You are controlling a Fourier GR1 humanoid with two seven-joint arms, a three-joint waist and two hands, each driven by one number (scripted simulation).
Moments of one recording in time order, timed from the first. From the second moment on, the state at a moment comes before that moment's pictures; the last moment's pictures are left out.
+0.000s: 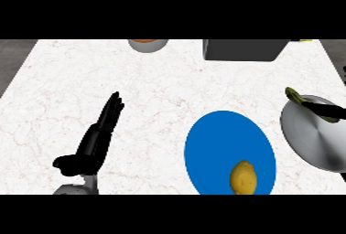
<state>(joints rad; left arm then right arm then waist) -0.03 0.04 -0.15 -1.56 0.00 0.02 -0.12 -0.60 -0.53 -0.46 -0.45 0.36 -0.28 -0.42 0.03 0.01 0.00</state>
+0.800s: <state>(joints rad) -0.01 0.05 -0.13 -1.60 0.00 0.03 -0.09 -0.36 -0.66 -0.62 -0.46 0.06 0.29 -0.64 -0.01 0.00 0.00</state>
